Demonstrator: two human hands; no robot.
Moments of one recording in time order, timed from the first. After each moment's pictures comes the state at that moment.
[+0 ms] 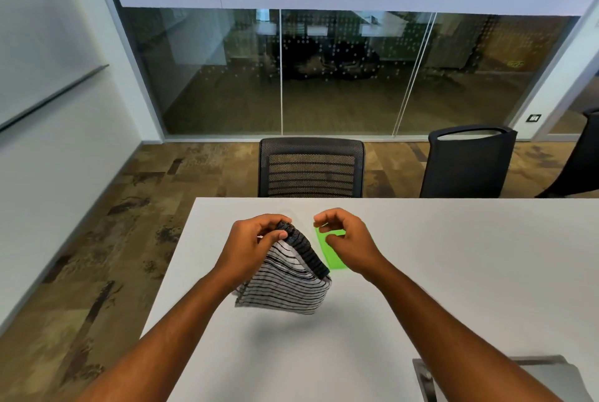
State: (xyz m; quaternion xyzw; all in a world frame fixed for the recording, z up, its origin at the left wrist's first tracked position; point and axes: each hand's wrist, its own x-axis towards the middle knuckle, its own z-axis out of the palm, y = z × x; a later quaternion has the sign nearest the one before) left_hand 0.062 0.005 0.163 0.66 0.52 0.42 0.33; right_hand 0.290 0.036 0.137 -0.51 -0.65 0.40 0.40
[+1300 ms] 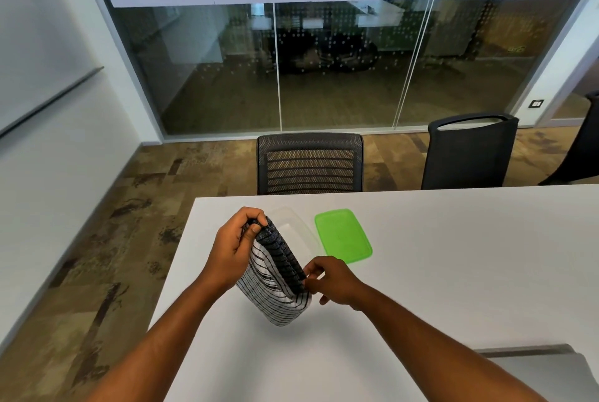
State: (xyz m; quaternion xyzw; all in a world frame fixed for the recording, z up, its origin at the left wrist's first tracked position) left_hand 0.047 0.003 0.154 0.68 0.45 0.49 0.31; right_hand 0.277 0.018 0.049 -0.57 -0.61 0.51 0.22
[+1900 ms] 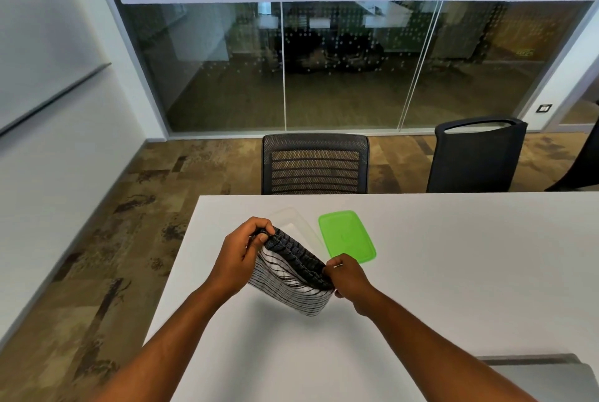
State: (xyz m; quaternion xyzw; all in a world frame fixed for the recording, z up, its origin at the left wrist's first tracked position) left_hand 0.041 0.003 0.133 0.69 0.48 0.45 0.30; right_hand 0.281 0.022 0.045 -0.69 -0.42 0.52 0.29
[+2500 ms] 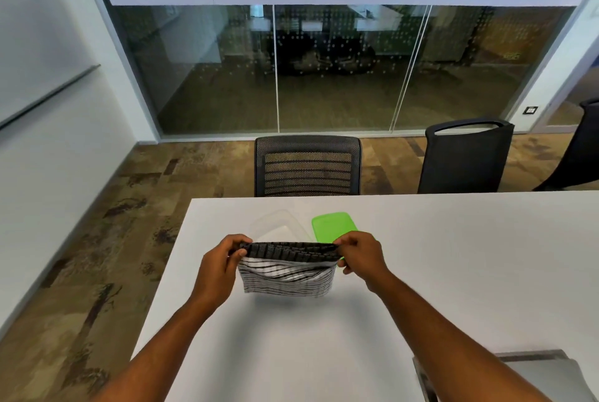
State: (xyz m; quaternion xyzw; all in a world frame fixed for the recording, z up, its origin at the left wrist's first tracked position) left_hand 0.017 0.006 0.087 0.65 0.57 0.43 0.27; right_hand 0.310 0.037 0.095 -0.70 -0.47 0.42 0.34
